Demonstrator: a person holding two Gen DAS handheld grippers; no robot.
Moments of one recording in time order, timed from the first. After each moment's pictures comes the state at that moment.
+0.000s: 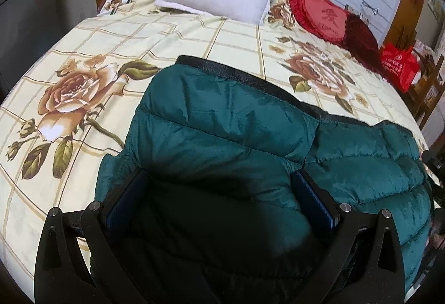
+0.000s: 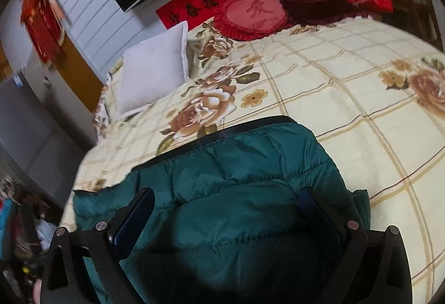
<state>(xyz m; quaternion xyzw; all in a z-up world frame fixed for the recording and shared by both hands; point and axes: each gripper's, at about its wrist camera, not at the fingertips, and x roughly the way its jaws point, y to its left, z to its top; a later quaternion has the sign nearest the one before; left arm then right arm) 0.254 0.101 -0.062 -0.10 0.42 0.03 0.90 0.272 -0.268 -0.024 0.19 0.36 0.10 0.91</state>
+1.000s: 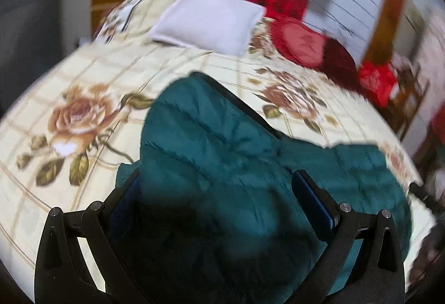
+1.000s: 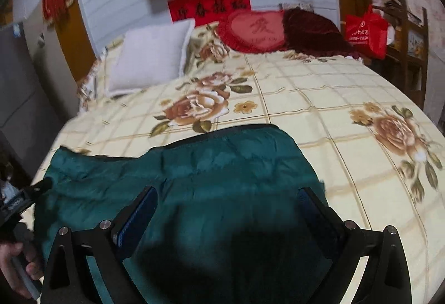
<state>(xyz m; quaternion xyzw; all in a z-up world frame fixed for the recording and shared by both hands) 0.207 0.100 -0.016 -0.09 0.35 -0.01 0.93 0.191 -0.246 0.026 0.09 0.36 0.06 0.93</state>
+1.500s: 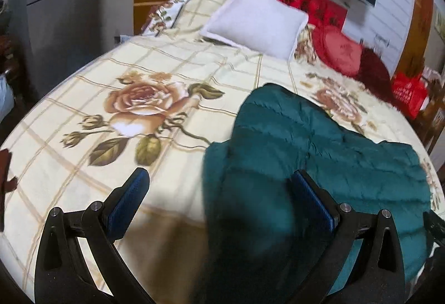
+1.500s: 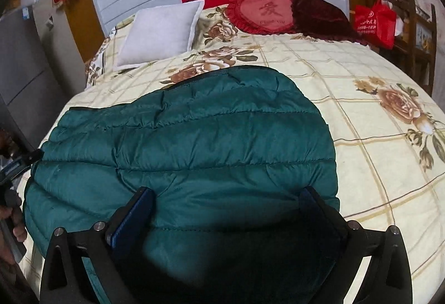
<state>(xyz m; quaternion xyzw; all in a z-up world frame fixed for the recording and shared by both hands) 0.166 0.171 -0.033 -0.11 0.34 0.09 0.93 0.172 -0.245 -0.025 0.06 0.39 0.09 0.92</state>
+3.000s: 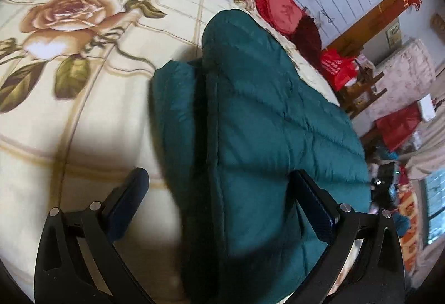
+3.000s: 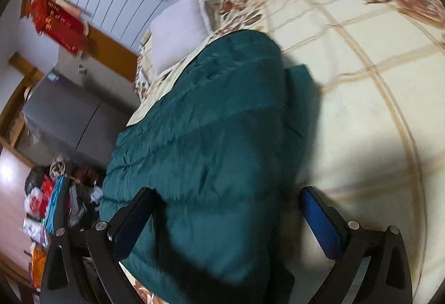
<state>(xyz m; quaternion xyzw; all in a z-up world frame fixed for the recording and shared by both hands) 0.193 0.202 -0.081 -0.25 0.46 -0.17 0.83 0.209 -0.338 -0.069 0.27 0.45 0.27 0.81</state>
